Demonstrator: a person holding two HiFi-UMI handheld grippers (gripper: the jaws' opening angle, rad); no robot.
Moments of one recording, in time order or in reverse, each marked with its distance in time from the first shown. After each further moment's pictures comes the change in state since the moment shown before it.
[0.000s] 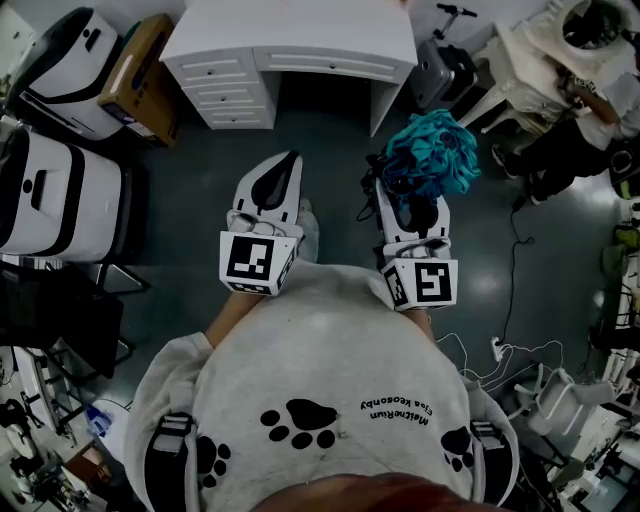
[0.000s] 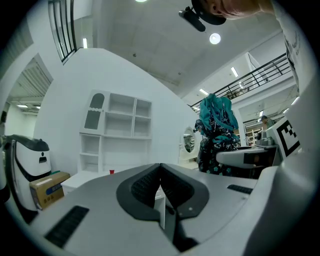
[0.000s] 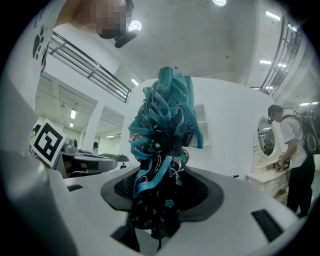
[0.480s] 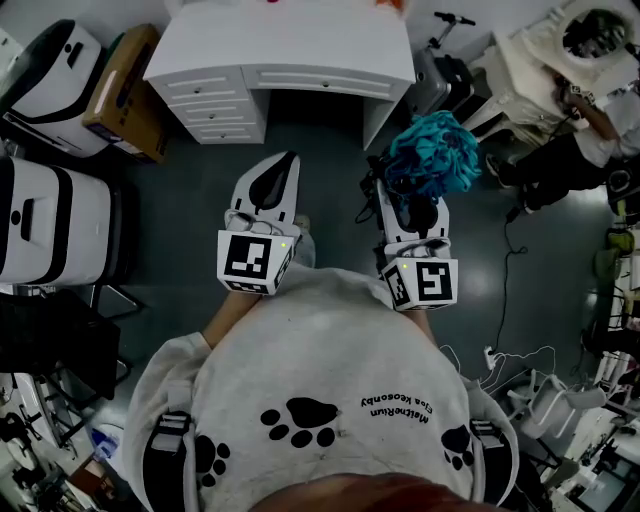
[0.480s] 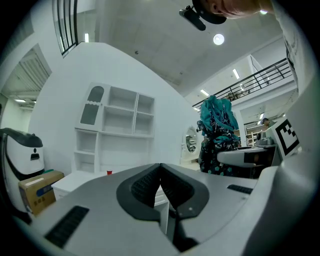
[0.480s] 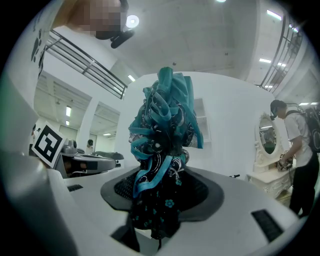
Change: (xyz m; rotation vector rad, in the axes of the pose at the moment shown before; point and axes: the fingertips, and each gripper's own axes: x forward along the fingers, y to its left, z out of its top) left arm 0.102 0.062 -0.008 -0.024 0.002 -0.025; right arm 0.105 -0.046 -0.014 0.009 0.025 -0.031
